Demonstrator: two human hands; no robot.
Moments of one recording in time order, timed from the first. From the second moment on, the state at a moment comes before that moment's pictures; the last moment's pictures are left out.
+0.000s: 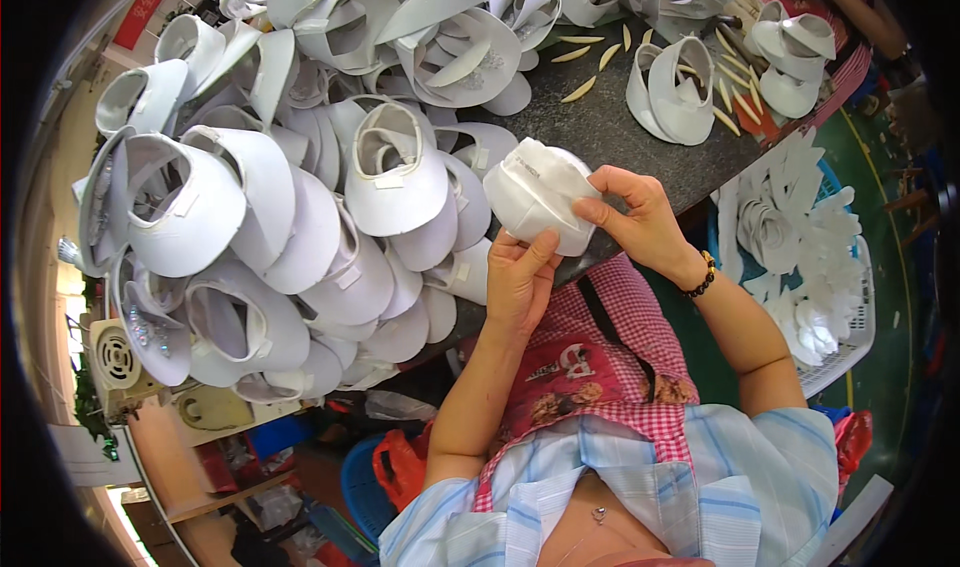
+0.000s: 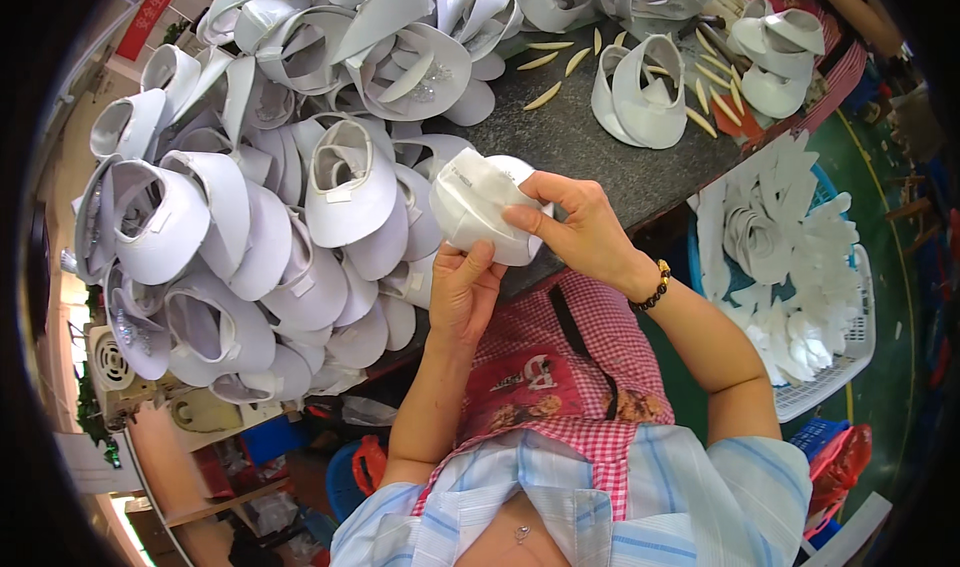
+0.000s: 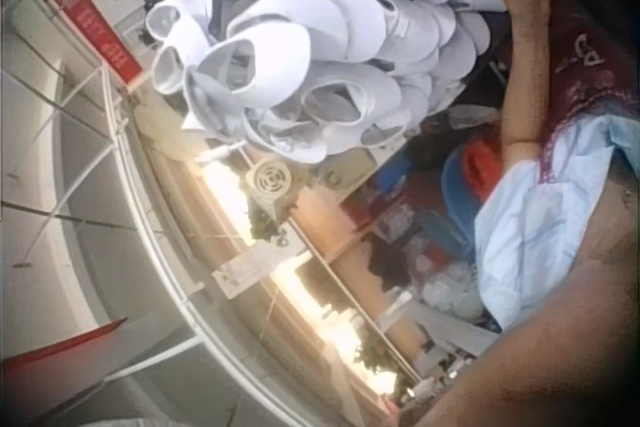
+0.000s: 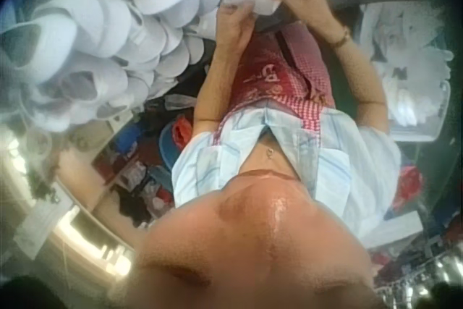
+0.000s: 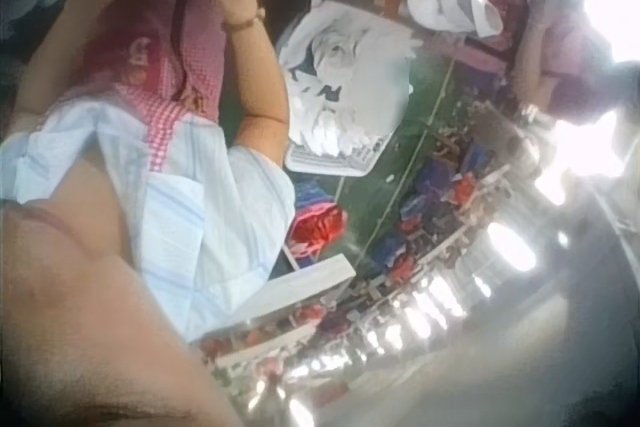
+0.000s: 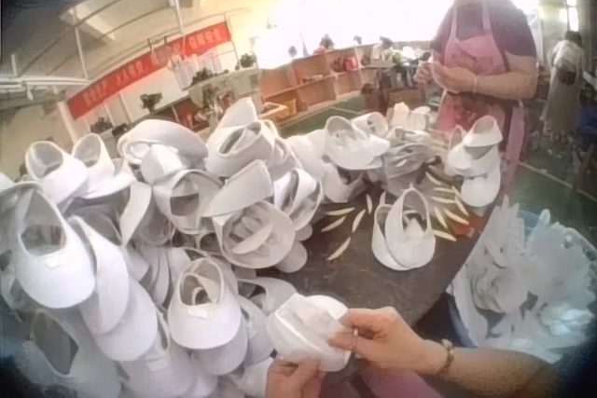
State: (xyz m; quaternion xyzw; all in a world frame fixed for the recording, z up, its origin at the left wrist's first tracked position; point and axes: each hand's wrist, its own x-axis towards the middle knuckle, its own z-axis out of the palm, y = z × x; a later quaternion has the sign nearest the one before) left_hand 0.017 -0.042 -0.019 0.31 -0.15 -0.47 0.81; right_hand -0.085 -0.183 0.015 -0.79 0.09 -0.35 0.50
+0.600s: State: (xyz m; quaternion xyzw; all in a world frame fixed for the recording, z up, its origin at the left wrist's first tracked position) left_hand 0.001 -0.044 -0.025 0.26 -0.08 -0.47 0.84; right_hand -0.091 -0.153 0.006 -0.86 0.12 -0.45 0.22
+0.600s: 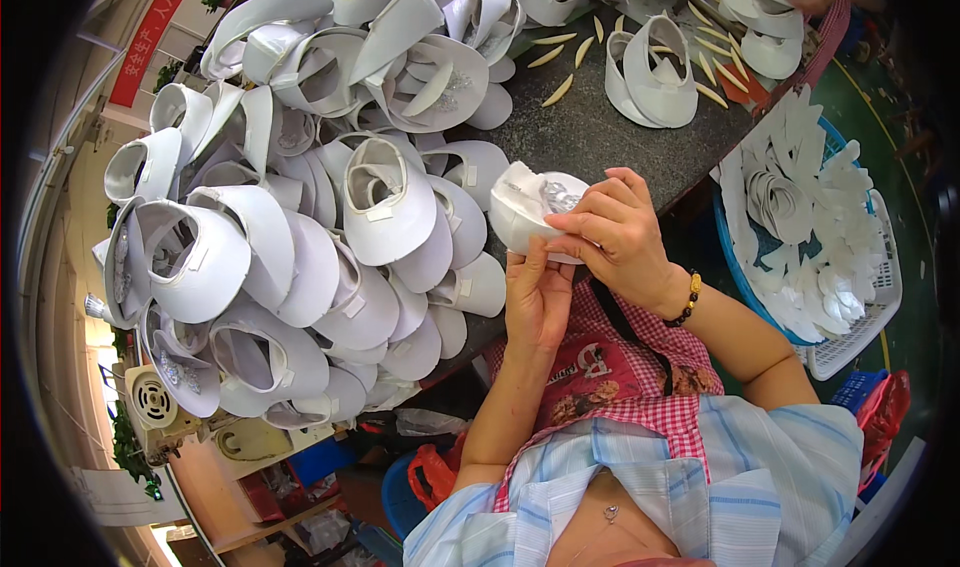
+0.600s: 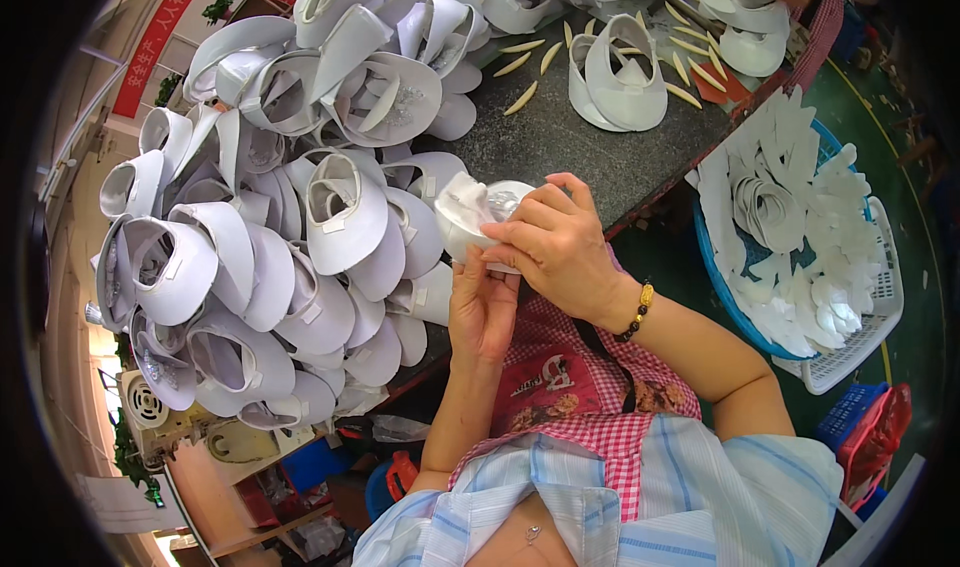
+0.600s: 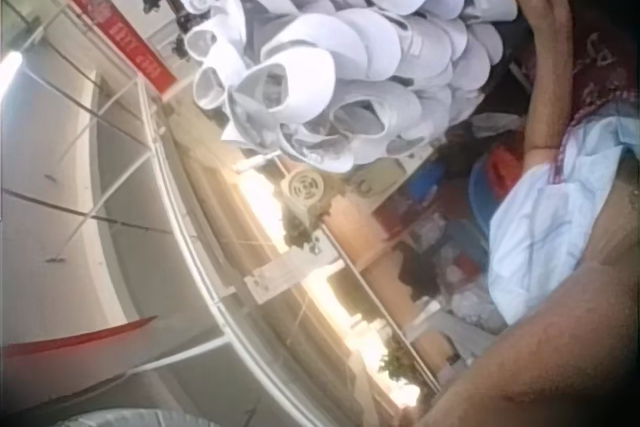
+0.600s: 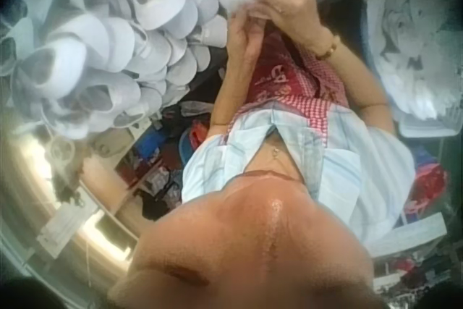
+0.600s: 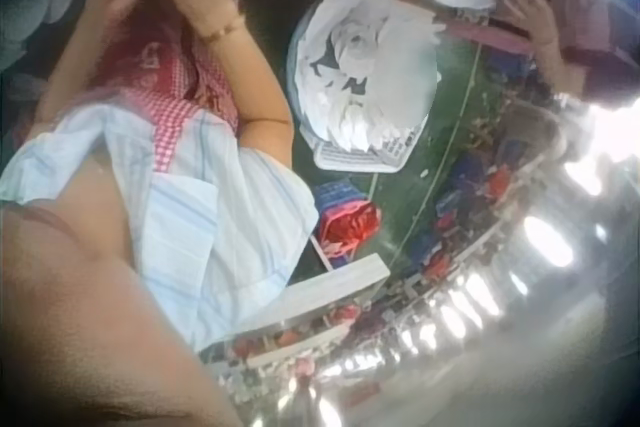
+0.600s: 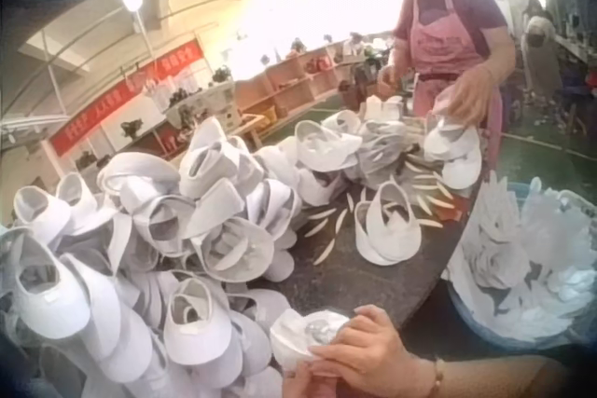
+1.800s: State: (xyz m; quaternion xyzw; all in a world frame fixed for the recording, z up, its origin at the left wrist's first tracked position) left_hand 0.017 0.002 -0.053 0.30 -0.17 -0.48 0.81; right_hand -0.107 -0.177 0.011 -0.85 -0.02 -0.05 0.53
